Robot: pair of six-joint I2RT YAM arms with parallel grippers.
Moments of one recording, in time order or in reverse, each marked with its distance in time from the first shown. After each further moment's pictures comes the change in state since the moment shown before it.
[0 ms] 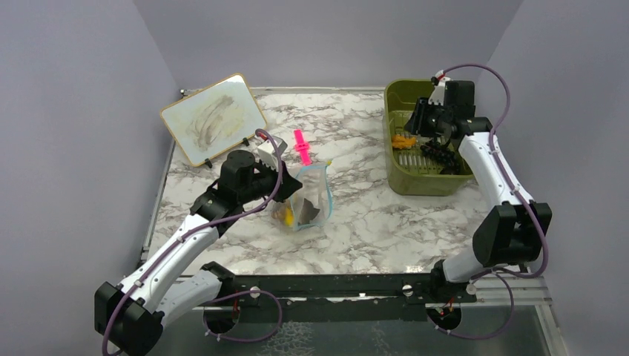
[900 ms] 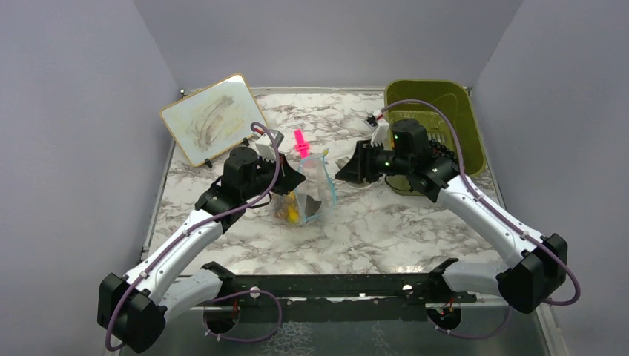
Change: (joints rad) left arm 0.000 0.055 0.002 0.100 -0.055 -0.164; right arm 0.499 -0.309 -0.312 0.169 -0.312 0.314
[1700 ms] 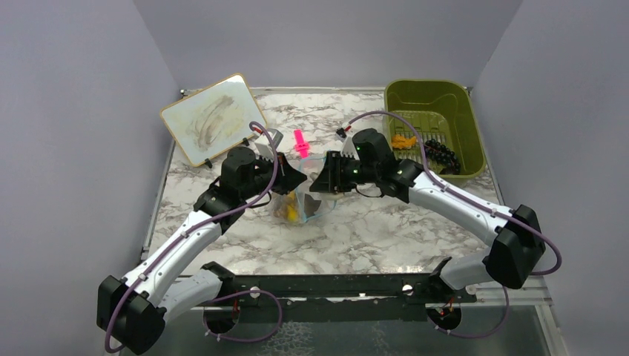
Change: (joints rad) left arm 0.000 -0.010 0.000 0.029 0.035 -0.023; right arm 0.224 0.165 0.019 0.093 0.107 0.226
